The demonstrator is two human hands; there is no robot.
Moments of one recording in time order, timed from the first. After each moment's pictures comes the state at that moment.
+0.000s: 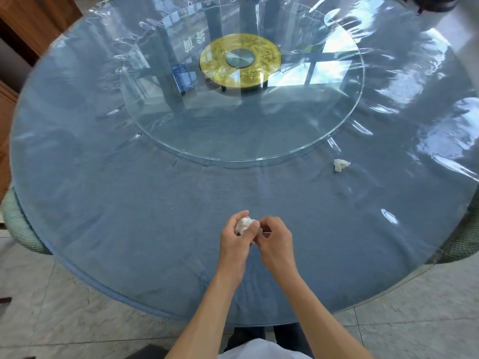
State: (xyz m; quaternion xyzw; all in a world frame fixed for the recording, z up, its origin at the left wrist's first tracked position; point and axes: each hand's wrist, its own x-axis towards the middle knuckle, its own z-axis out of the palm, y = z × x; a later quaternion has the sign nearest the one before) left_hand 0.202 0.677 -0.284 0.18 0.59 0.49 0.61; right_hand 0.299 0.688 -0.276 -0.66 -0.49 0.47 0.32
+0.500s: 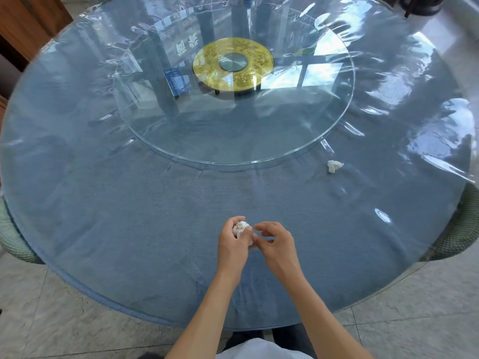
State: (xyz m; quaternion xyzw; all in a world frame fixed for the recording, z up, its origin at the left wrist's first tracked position) left_hand 0.202 0.681 -0.289 0.25 0.65 0.46 0.54; right_hand 0.315 0.683 -0.277 -0.64 -0.50 0.49 0.33
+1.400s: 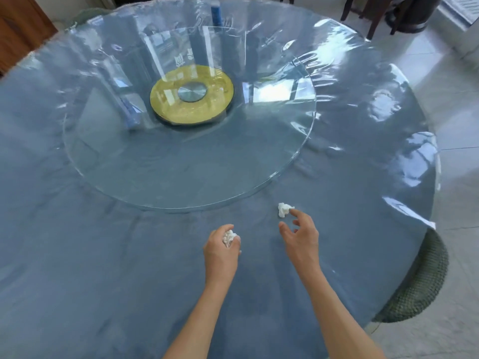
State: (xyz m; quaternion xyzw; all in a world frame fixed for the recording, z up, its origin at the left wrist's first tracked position) left_hand 0.340 0.806 -0.284 0.35 0.75 0.39 0.40; right_hand 0.510 0.843 -0.287 -0.71 -0.48 0.37 0.36
